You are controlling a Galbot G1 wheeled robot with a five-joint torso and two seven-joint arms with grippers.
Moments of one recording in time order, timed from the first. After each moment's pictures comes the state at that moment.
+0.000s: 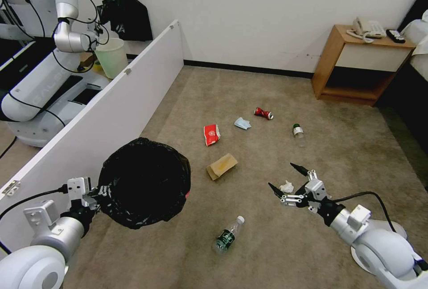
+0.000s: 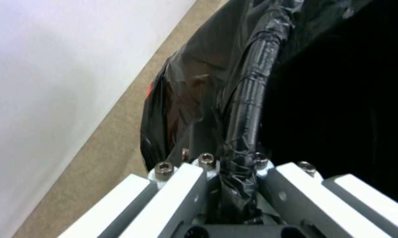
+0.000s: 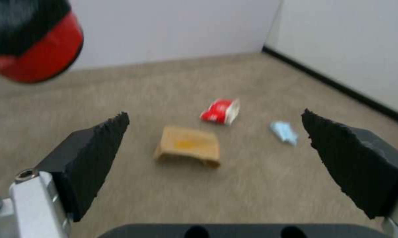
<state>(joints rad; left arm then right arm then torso) 1.65 -1.16 -0.85 -2.34 -0.78 0.58 -0.19 -1.45 0.70 0.43 1.90 0.45 0.12 -0.27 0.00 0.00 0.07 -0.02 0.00</state>
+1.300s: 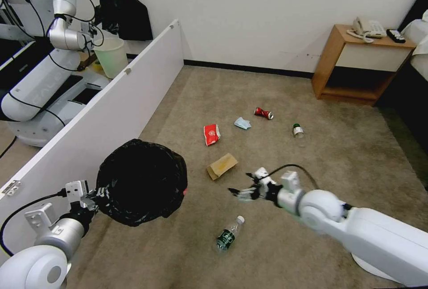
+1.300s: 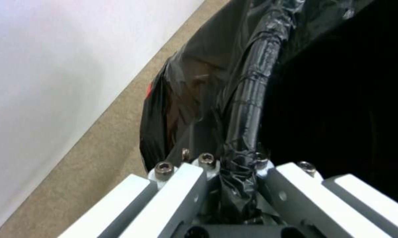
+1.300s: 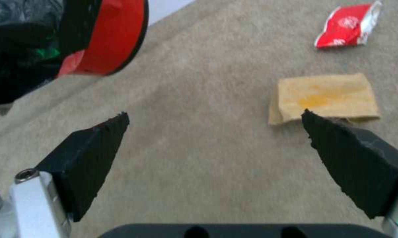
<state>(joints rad) 1.60 -1.20 -0.87 -2.24 -0.78 0.55 -0.13 -0.55 0.64 -0.59 1.81 1.04 -0.19 0.04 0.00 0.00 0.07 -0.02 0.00</state>
